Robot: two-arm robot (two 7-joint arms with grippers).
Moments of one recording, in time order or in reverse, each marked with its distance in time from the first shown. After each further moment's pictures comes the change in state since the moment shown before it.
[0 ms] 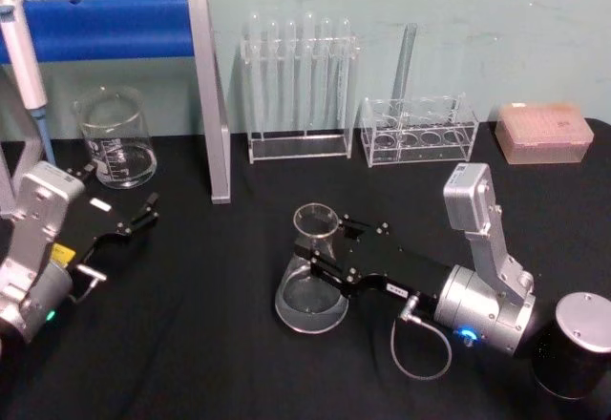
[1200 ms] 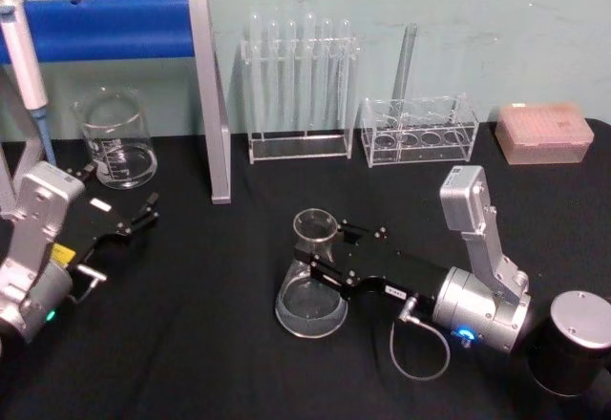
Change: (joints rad) left arm 0.000 0.000 0.000 0.000 0.000 0.000 0.000; right arm 0.034 0.000 -0.029 0.064 0.028 -0.010 0.018
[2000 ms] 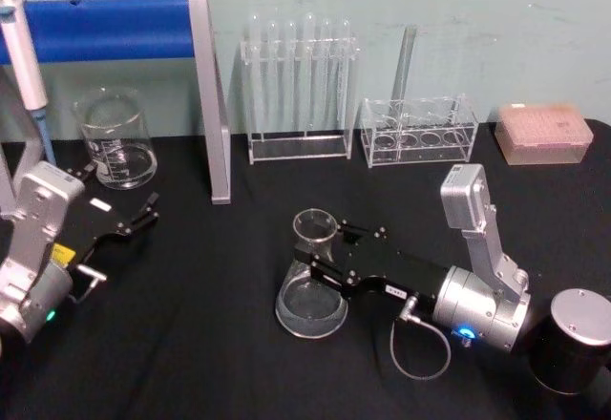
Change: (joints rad) left arm 0.000 0.000 0.000 0.000 0.000 0.000 0.000; right arm 0.008 0.000 -0.003 0.012 0.011 0.008 0.015
